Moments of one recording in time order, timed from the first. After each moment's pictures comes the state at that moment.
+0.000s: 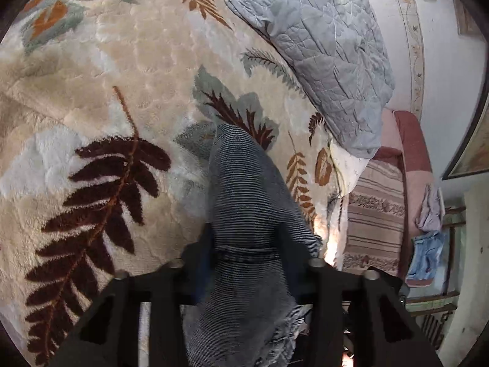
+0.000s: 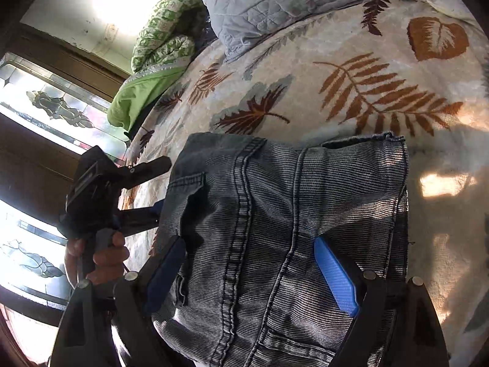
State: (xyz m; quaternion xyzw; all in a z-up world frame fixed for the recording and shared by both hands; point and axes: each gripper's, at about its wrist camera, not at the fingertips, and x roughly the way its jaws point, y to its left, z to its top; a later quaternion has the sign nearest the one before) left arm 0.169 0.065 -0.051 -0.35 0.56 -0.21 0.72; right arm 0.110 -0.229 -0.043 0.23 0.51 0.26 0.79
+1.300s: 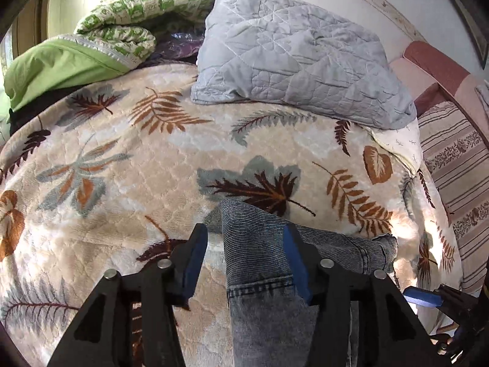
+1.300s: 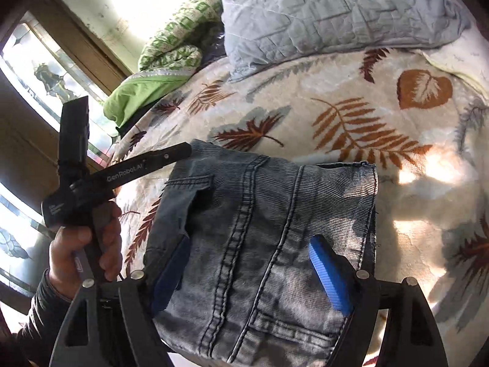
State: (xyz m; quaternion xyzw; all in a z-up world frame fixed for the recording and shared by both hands) left arm 0.140 0.018 0.024 -0.04 0.43 -0.11 0.90; right arm 0.076 -0.224 -0.006 0.13 0.46 0.21 0.85
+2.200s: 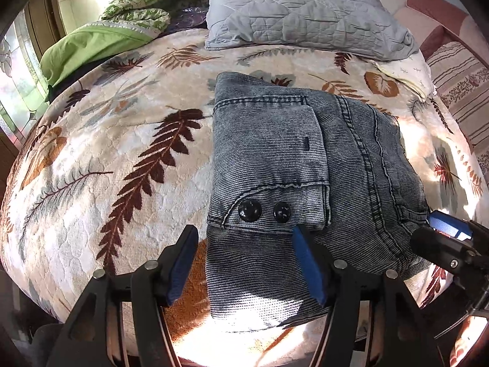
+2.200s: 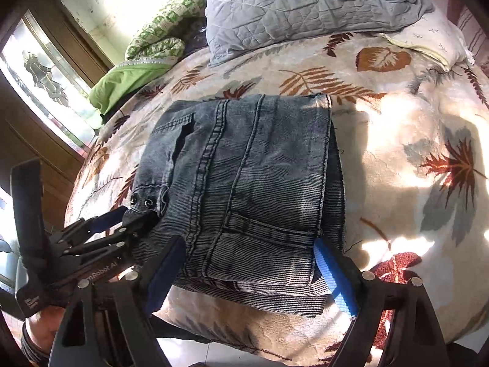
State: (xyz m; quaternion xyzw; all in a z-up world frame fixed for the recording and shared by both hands) left arm 0.014 -0.021 -0.019 0.04 0.49 -0.03 0.87; right arm 0.004 -0.237 -0.034 0.14 0.46 0.16 0.86
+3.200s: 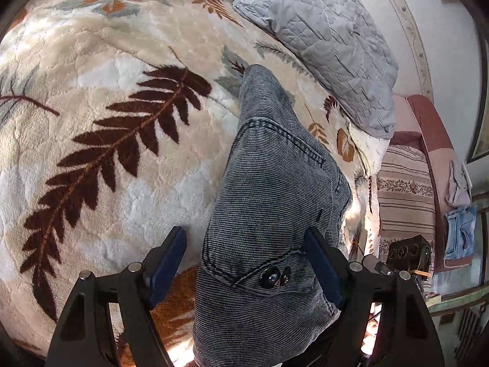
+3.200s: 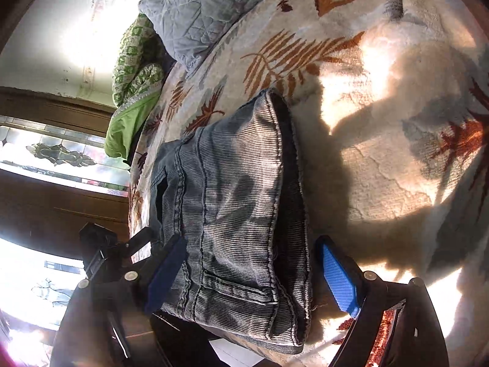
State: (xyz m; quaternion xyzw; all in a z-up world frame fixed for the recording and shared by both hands) left arm 0.074 0.055 -0.042 -0.30 0.54 -0.17 0.76; right arm 0.072 -0.303 -0.074 0.35 0.53 0.23 0.74
